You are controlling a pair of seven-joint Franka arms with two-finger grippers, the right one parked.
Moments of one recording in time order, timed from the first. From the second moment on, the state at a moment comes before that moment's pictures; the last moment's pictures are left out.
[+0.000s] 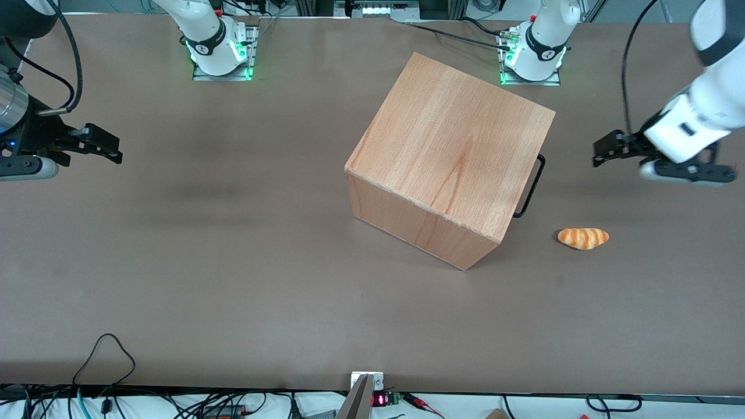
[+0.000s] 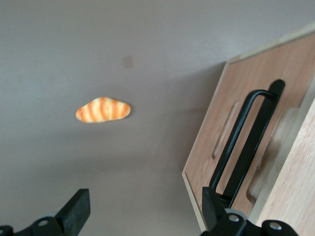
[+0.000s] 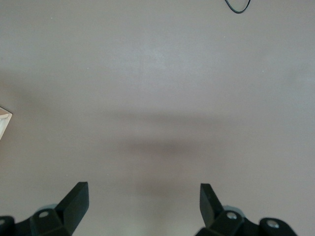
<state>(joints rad) 0.04 0.01 -0.10 -1.80 -0.05 1.79 0.07</state>
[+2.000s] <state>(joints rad) 0.00 0.15 -0.16 -1.91 -0.15 2.06 0.31</state>
